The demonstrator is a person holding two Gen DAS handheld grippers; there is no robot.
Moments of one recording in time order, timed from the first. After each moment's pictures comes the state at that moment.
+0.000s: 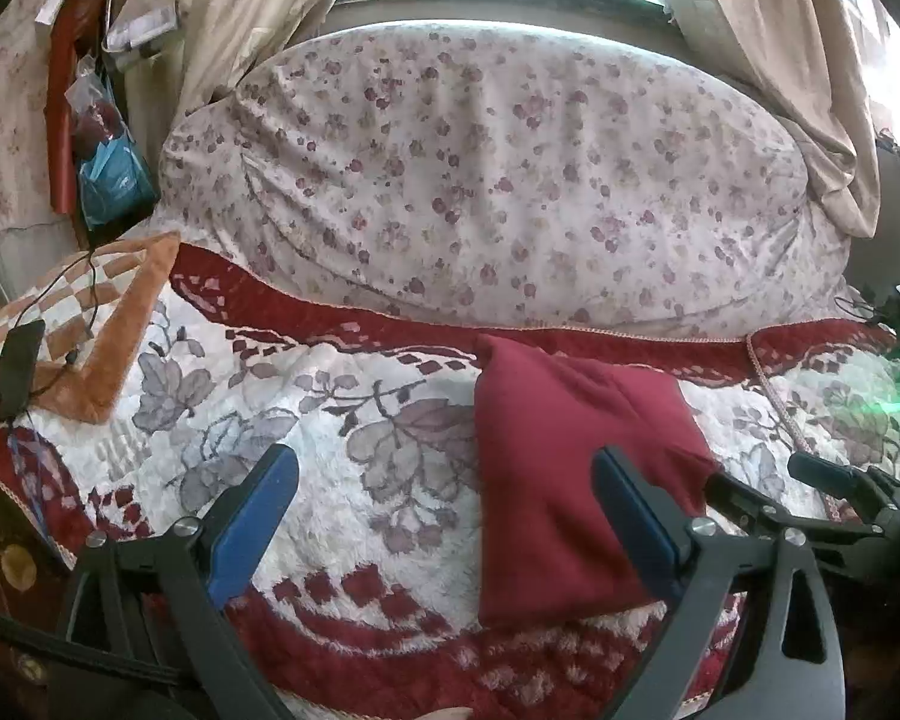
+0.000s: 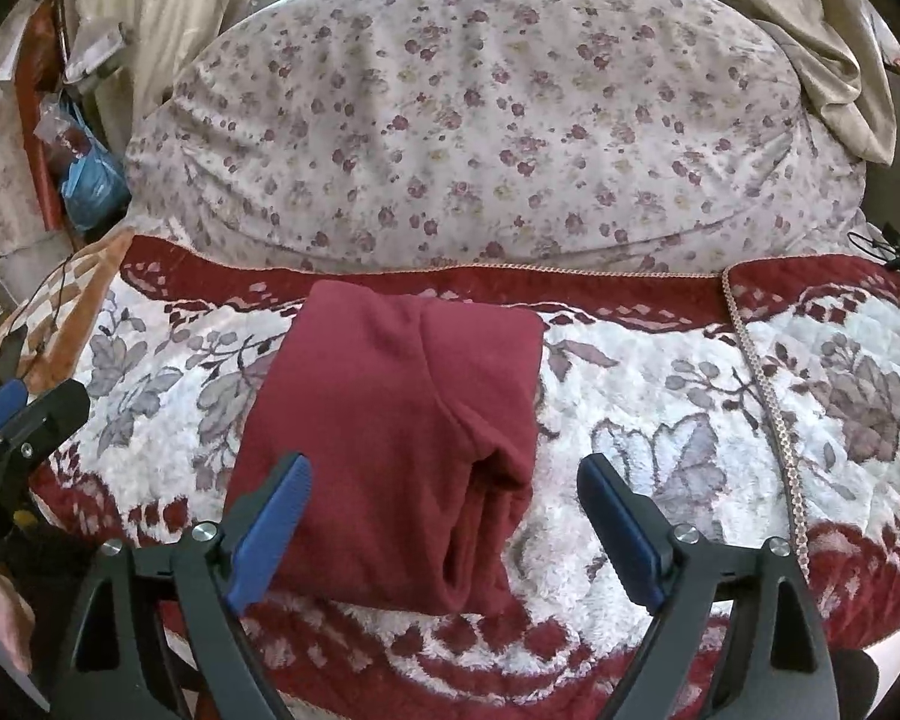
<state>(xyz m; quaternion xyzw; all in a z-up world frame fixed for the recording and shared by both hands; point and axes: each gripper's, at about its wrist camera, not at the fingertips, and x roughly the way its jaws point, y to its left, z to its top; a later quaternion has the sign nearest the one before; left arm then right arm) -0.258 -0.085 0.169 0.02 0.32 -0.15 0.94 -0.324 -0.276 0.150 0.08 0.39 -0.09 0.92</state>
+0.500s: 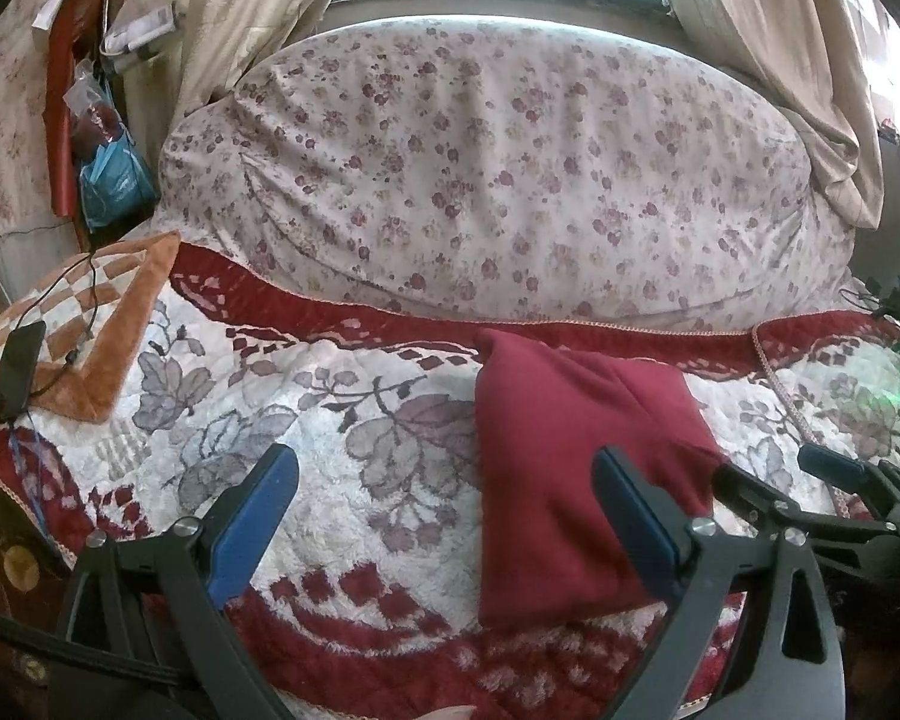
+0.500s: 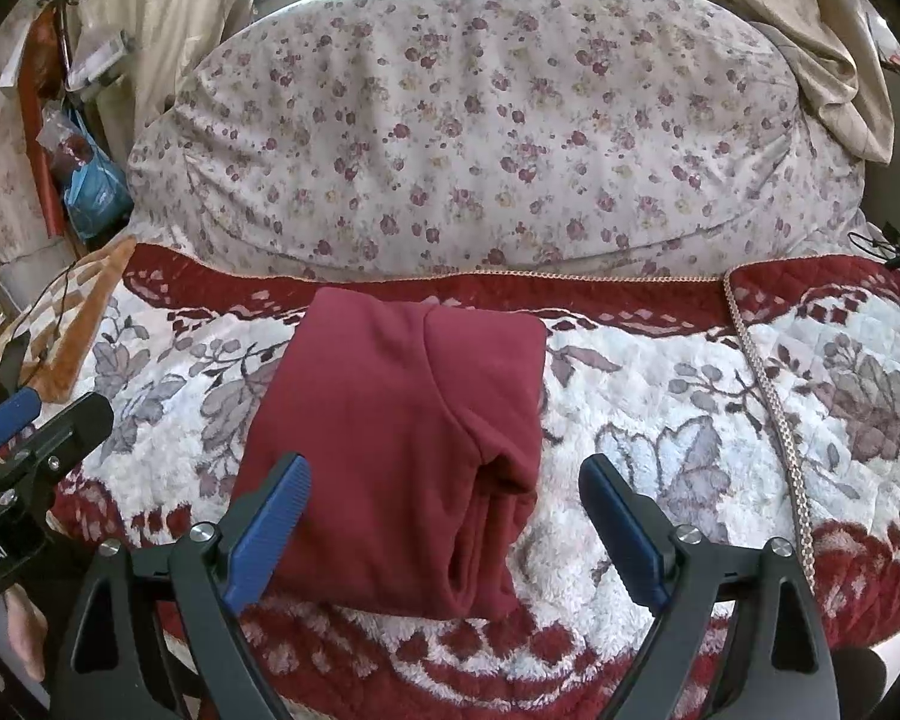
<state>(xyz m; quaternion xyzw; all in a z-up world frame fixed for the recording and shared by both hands) -0.257 -0.088 0.165 0.02 0.32 -0.15 0.94 -0.327 -0.272 0.148 0.08 0.37 -0.09 0.92</state>
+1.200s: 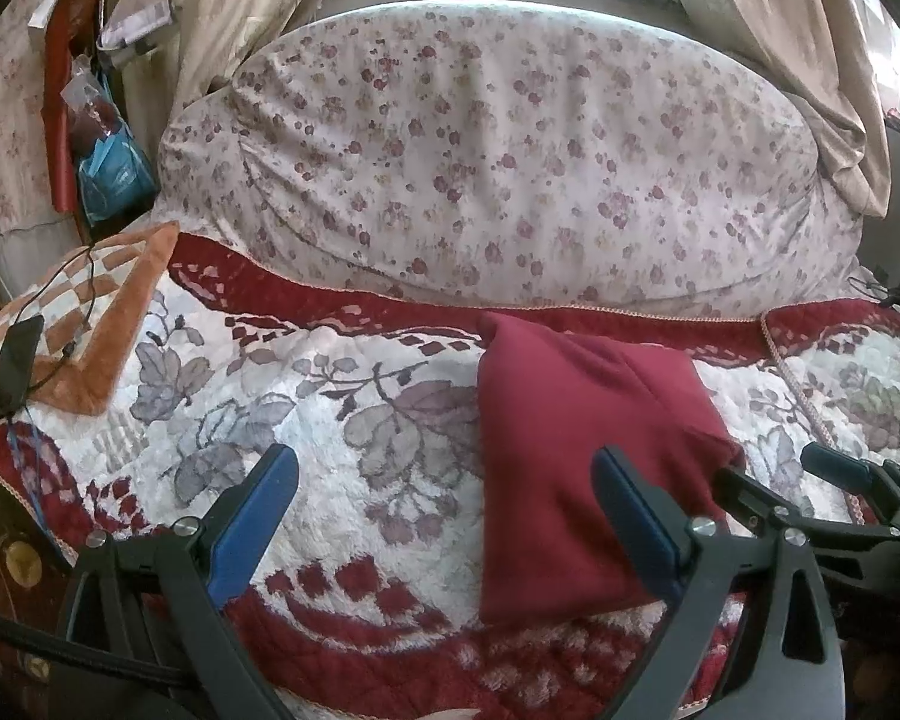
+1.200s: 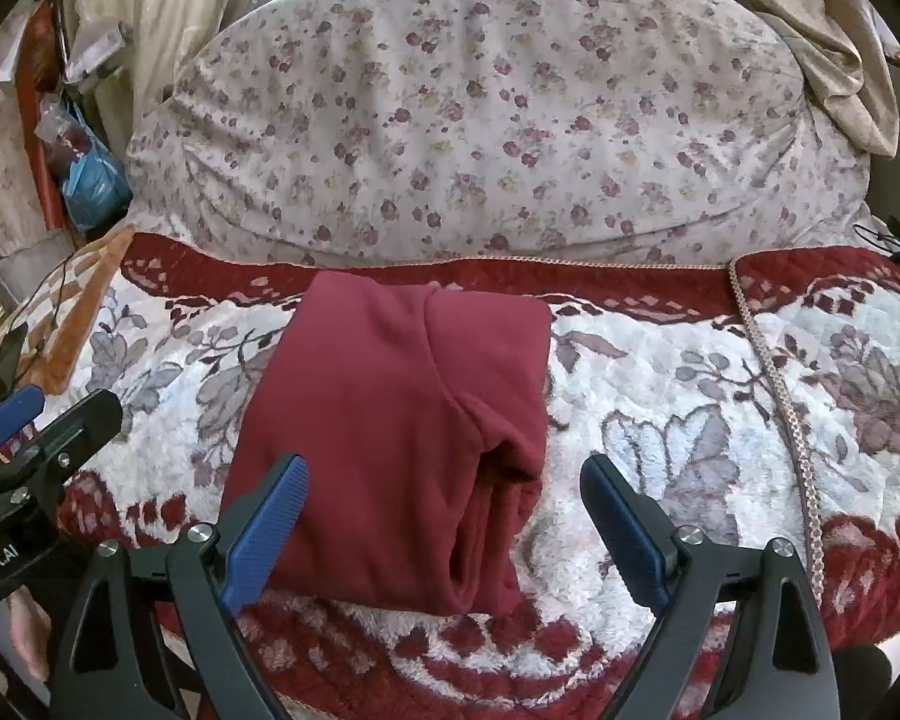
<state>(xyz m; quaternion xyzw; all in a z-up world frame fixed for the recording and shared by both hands) -0.254 -0.082 0.153 0.03 0.33 -0.15 0.93 -0.324 -0.268 0.139 0.08 0.39 -0.09 0.91</state>
